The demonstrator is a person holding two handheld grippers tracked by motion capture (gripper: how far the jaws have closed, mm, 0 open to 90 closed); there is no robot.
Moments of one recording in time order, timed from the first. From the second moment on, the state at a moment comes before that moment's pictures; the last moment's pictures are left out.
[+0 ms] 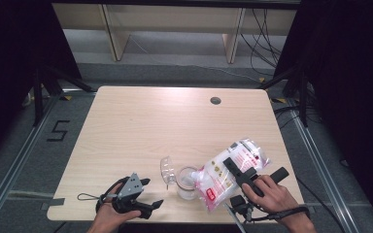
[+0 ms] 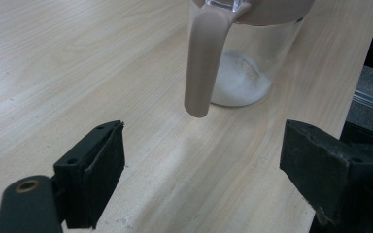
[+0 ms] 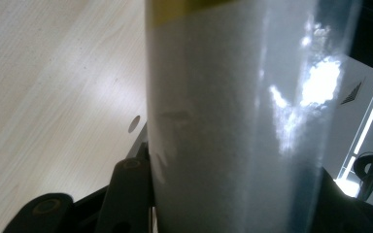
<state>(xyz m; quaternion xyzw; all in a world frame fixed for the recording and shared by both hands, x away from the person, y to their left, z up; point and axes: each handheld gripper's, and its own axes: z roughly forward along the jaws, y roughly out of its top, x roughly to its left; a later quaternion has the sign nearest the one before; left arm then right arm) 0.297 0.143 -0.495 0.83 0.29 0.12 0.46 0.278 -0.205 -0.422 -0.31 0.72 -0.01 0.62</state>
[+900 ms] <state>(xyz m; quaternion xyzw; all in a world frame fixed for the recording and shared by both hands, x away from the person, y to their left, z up) 0.298 0.142 -0.497 0.83 0.29 0.12 0.47 0.277 -0.203 -0.421 -0.32 0.71 -0.01 0.62</state>
